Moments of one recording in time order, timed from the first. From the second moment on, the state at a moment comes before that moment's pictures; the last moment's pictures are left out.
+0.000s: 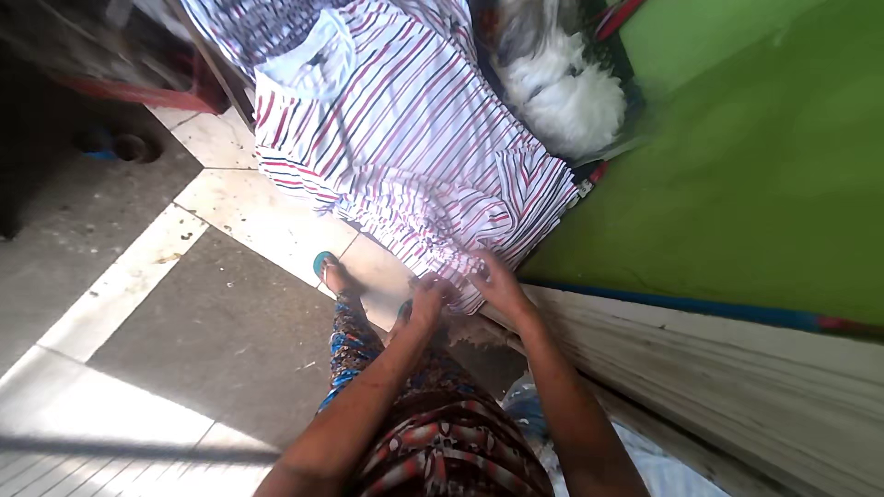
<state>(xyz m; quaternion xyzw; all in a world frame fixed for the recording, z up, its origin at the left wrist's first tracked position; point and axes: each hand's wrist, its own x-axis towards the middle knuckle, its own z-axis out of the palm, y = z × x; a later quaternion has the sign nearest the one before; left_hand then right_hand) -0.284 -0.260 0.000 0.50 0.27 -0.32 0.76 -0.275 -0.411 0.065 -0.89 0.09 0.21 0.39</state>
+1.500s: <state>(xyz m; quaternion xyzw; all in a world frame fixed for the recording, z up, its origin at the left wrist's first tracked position) -0.174 -0.212 0.101 0.30 0.23 -0.21 0.90 -0.255 -0.386 0.199 -0.95 -0.05 -0.15 0.28</state>
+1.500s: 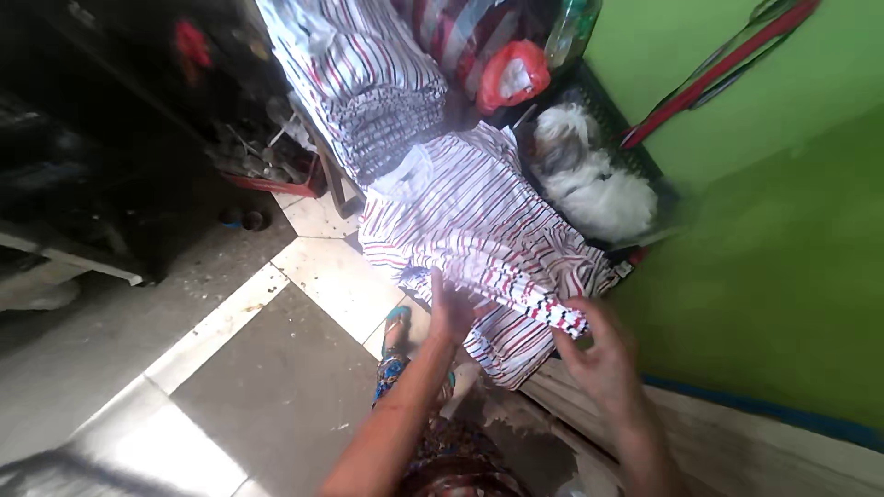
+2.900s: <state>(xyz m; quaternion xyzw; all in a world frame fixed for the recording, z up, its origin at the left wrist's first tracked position) 0.010 -0.268 0.270 0.53 -0.14 -0.28 0.79 -0.372 -0.316 0.308 -0.88 0.25 -0.37 0.16</state>
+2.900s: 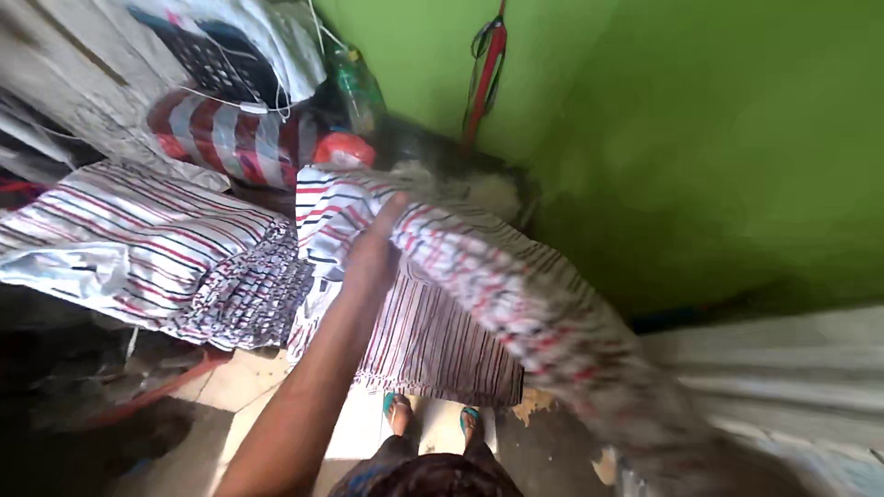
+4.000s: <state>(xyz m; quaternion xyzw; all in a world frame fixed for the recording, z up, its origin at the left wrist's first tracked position) -0.142 -0.144 0.119 0.58 0.17 -0.54 0.59 -0.253 -0.264 0.070 -0.10 0.41 -0.14 0.90</state>
